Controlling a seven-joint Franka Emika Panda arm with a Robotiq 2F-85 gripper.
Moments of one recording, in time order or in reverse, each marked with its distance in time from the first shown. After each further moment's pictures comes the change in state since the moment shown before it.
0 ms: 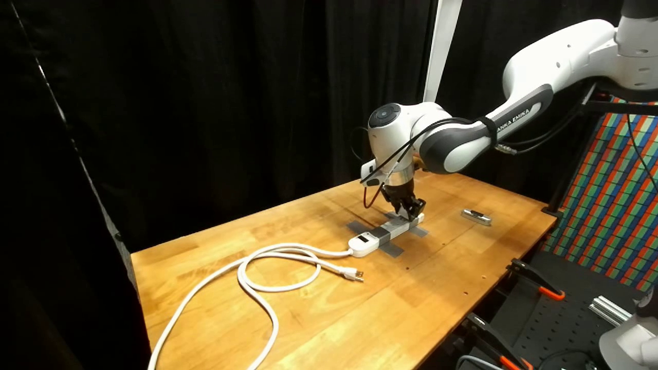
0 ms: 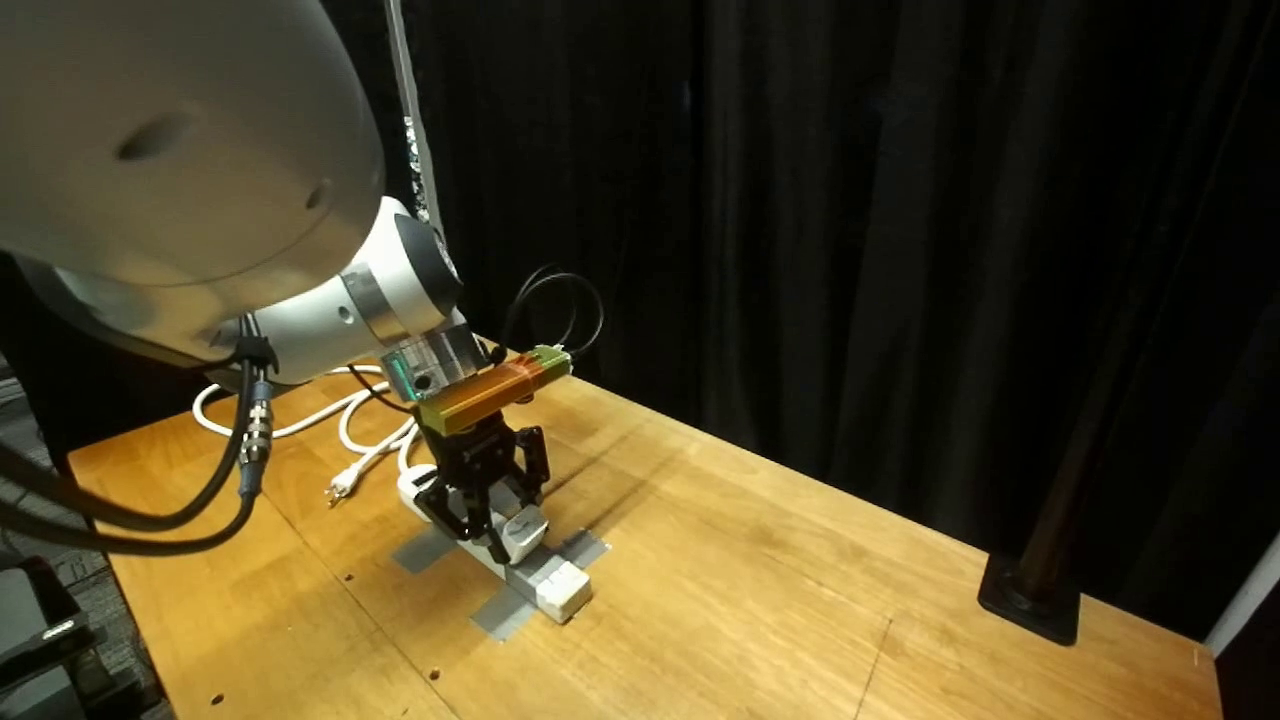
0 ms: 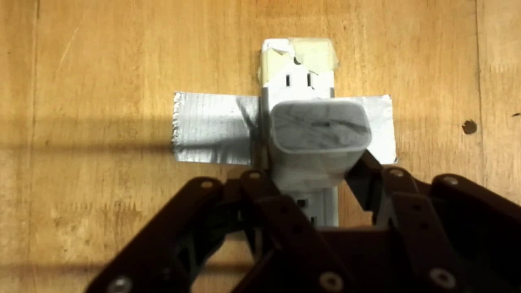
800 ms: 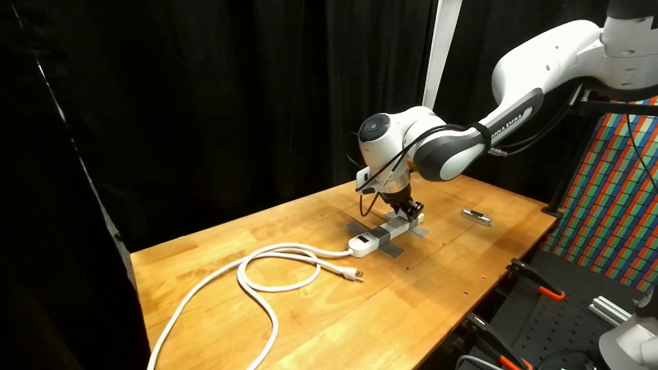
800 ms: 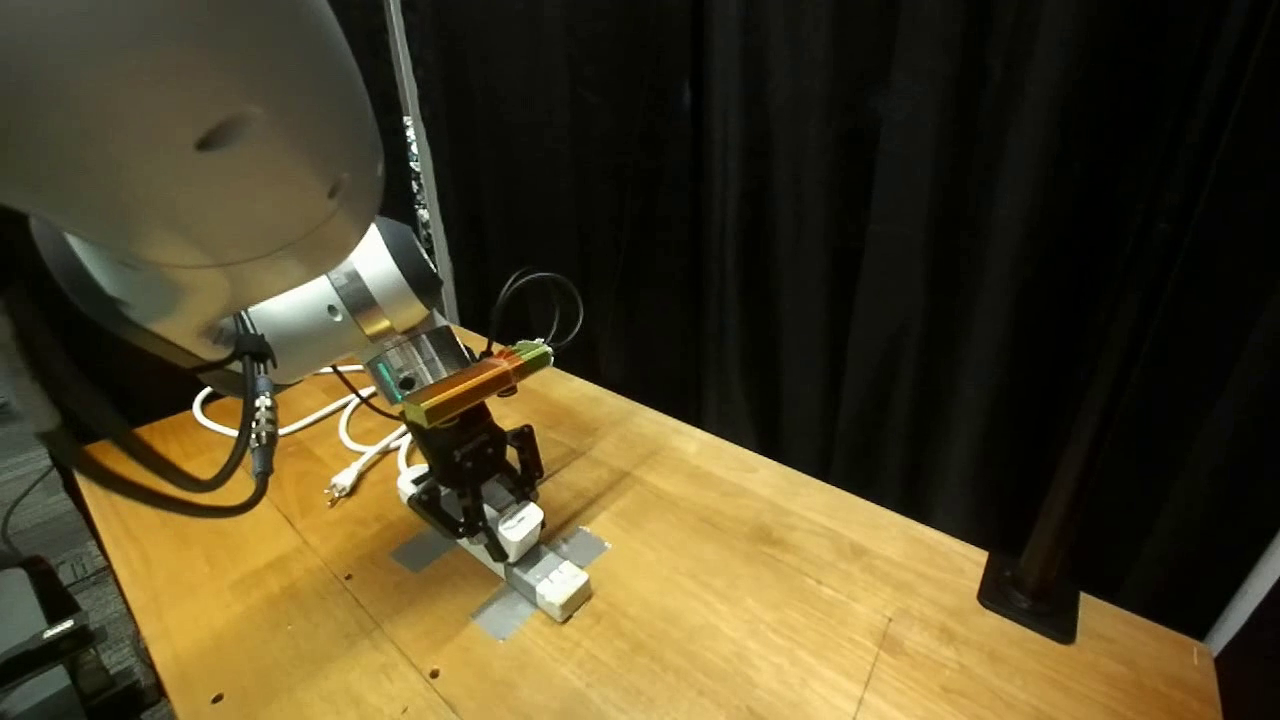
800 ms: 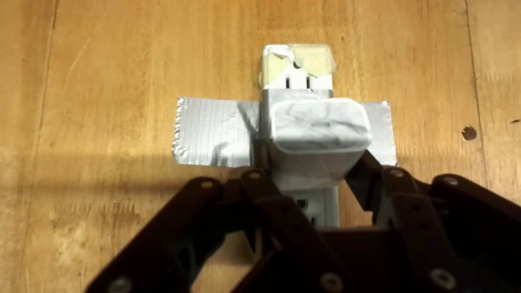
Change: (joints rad) arm 0.079 0.004 -0.022 0.002 -0.047 -0.092 0.063
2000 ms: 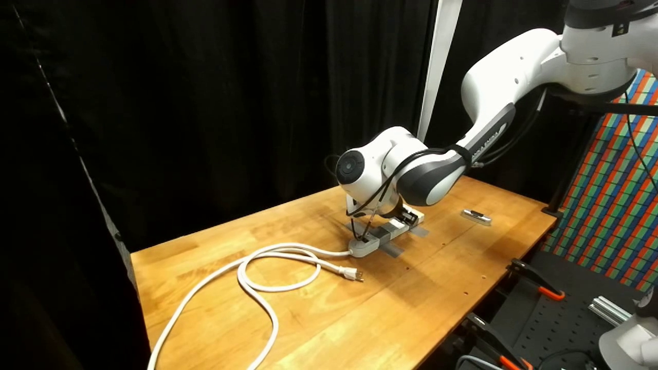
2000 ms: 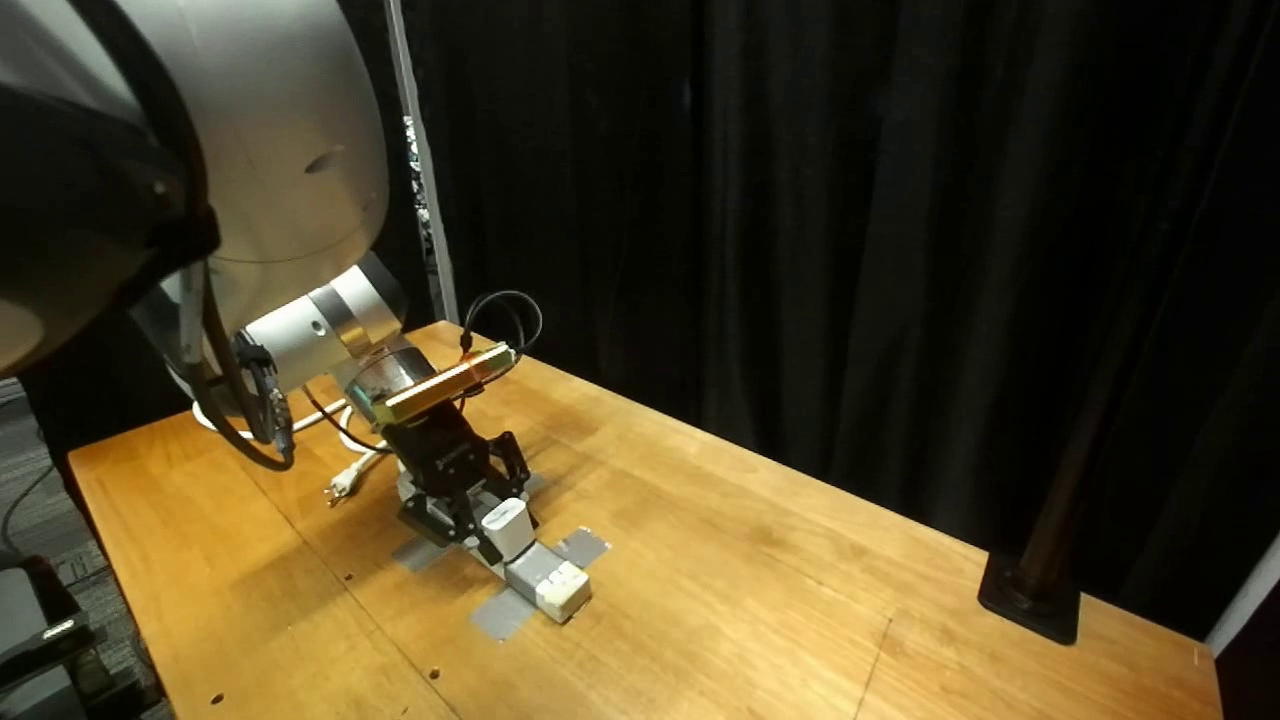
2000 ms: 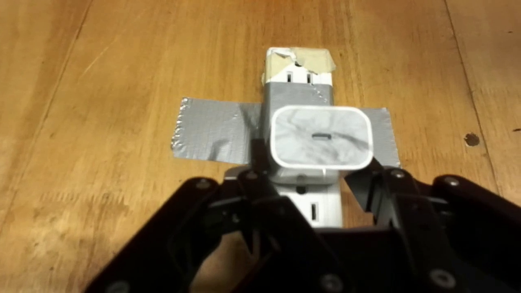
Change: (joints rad) arm 0.222 -0.011 -0.101 0.051 -0.064 -0.195 0.097
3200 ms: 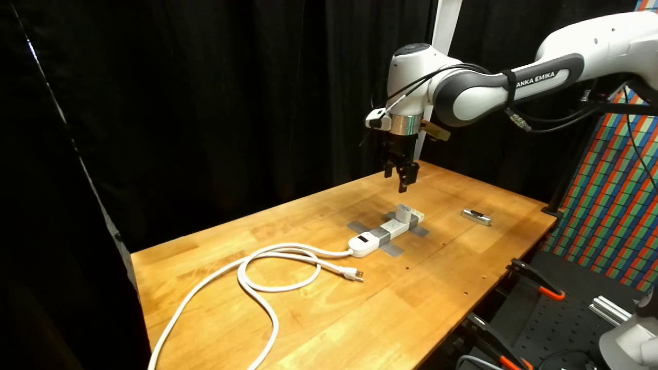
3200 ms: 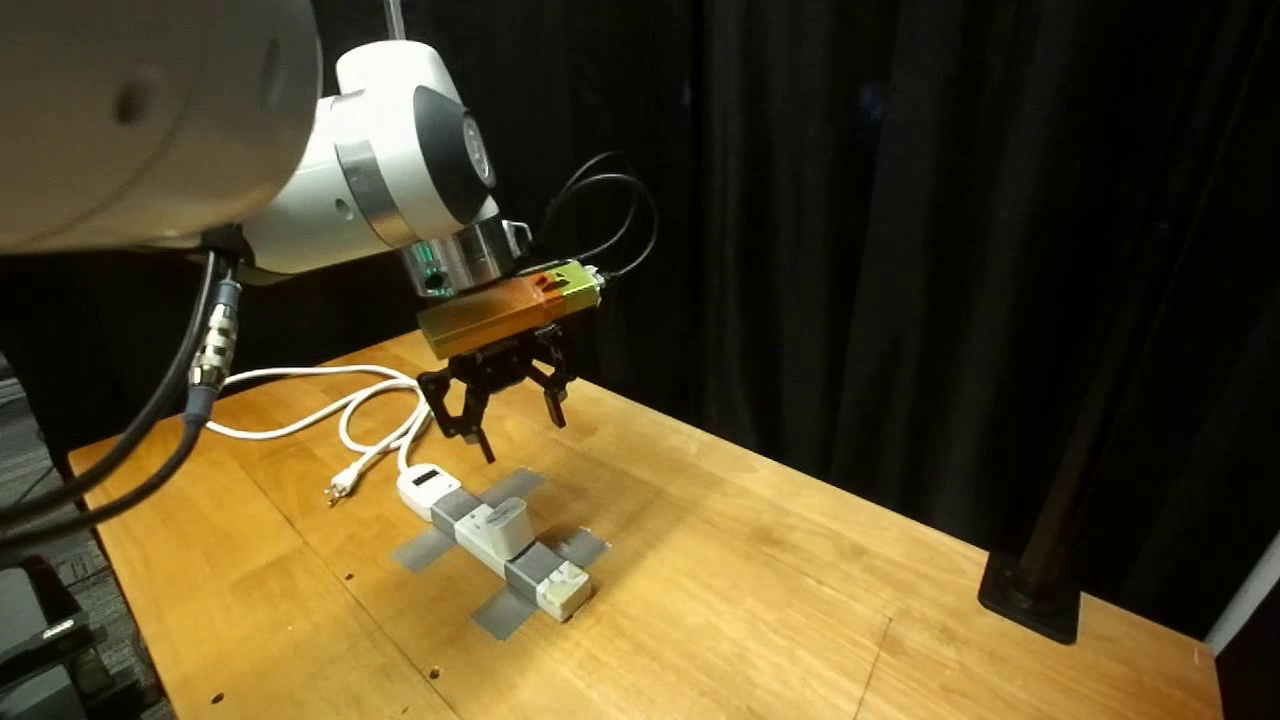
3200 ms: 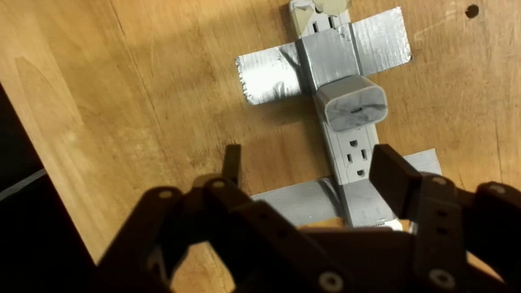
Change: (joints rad) arm -0.526 -0.075 0.380 -0.045 0.277 0.381 -0.050
